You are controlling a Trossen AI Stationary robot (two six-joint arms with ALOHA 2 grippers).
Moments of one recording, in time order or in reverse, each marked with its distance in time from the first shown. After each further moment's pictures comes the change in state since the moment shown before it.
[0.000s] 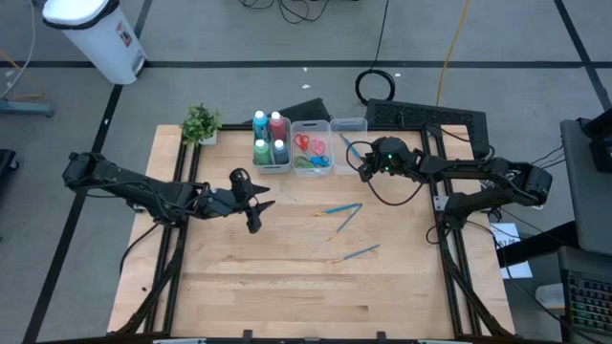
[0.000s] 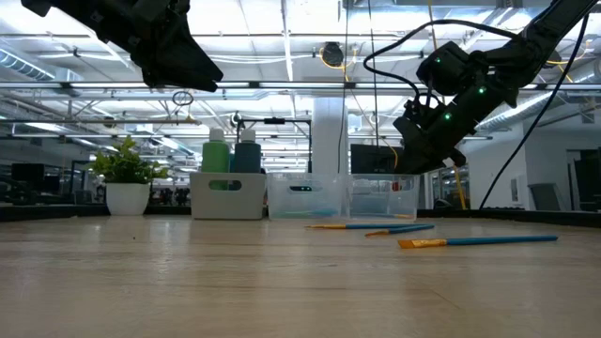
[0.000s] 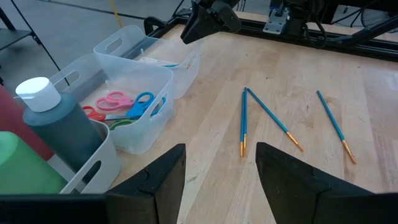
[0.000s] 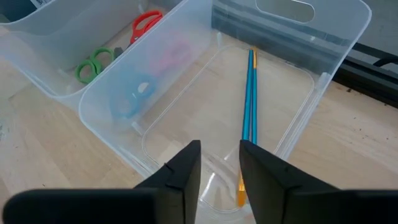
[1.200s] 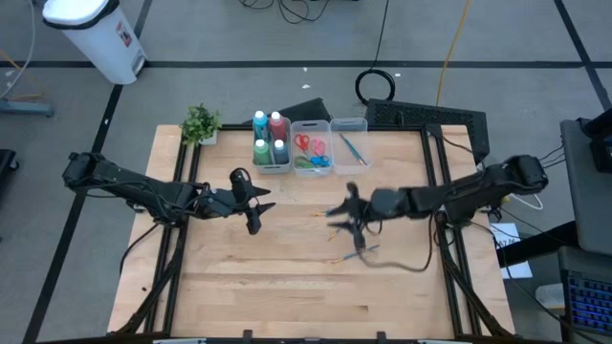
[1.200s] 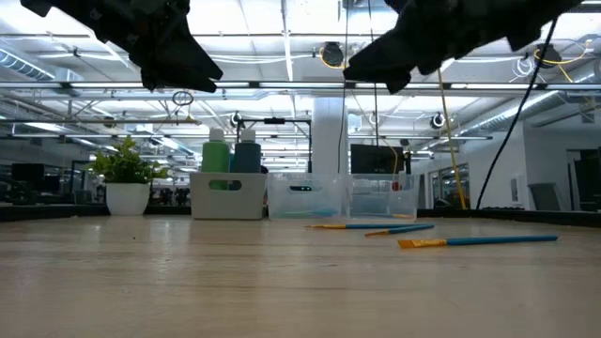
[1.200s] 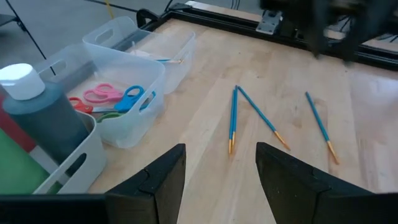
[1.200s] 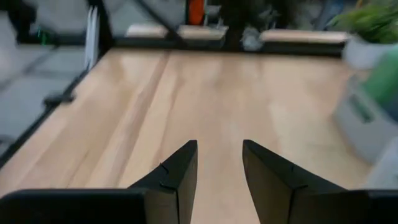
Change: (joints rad) left arm -0.002 0.000 0.000 -0.003 0.034 -0.056; right arm 0.676 0.048 0.166 0.196 -0.111 -0.289
